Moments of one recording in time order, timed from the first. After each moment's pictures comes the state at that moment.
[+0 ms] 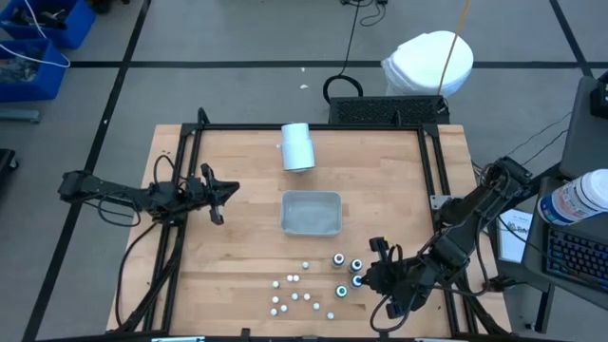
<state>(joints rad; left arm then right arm) -0.16 0.35 0.01 0.50 -0.44 0.05 0.77 1.48 1.32 -0.73 0.39 0.43</state>
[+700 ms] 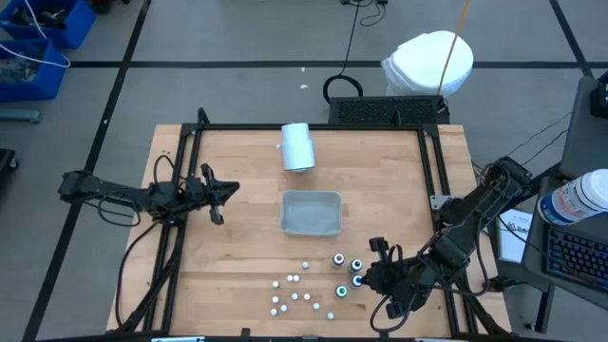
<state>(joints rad) -0.16 0.35 0.01 0.50 -0.44 0.05 0.77 1.48 1.32 -0.73 0.39 0.43</state>
